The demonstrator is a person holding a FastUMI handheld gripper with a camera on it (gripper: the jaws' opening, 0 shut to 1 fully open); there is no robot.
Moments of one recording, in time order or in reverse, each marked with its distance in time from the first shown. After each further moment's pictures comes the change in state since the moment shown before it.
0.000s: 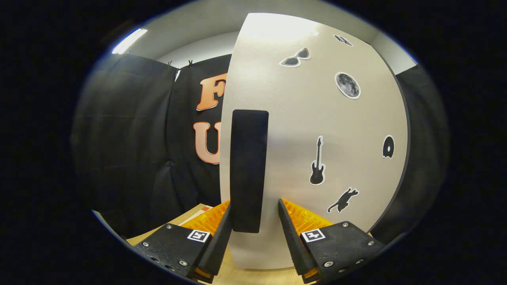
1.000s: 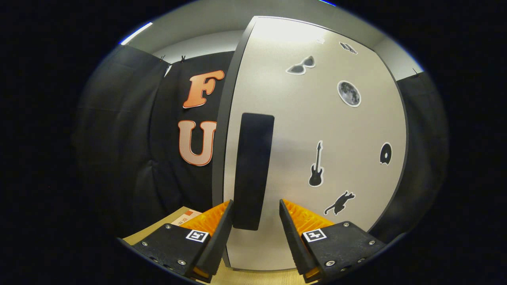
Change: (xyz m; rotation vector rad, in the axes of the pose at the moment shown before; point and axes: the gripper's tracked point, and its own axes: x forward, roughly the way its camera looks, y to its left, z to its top) arm 0.012 -0.003 0.002 -0.029 -0.019 -0.125
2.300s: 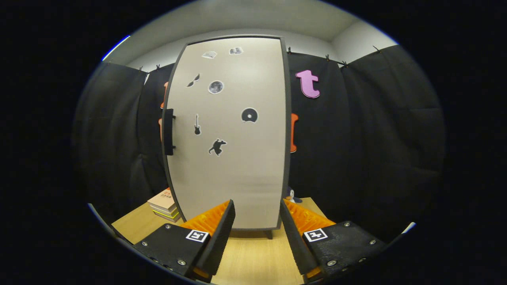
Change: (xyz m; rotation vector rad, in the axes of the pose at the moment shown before) arm -0.188 -0.246 -0.102 0.091 0.106 -0.111
